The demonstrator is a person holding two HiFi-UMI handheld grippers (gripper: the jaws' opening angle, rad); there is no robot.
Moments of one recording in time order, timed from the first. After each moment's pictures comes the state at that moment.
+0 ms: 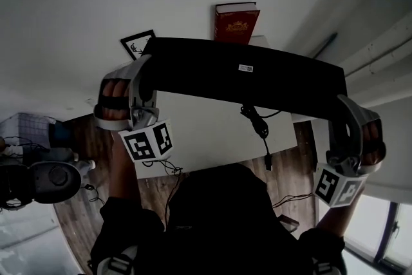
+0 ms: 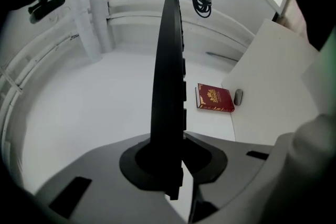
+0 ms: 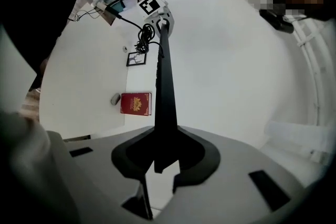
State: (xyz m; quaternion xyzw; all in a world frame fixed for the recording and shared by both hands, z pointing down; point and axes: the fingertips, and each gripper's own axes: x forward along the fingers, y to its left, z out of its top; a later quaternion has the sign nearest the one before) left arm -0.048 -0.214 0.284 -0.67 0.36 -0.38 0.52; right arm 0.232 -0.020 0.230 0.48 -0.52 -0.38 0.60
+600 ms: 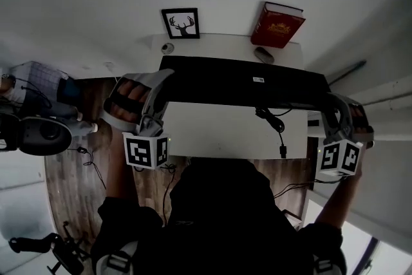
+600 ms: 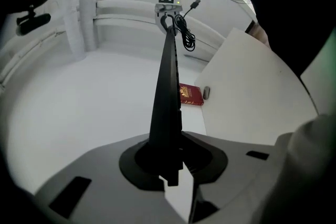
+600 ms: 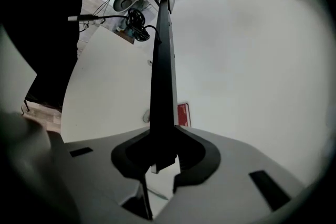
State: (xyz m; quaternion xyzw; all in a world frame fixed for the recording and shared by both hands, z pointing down) left arm -0.122 -0.146 0.337 -0.68 0.28 -0.45 0.51; right arm 0.218 -0.078 0.352 0.37 -0.65 -0.27 0.61
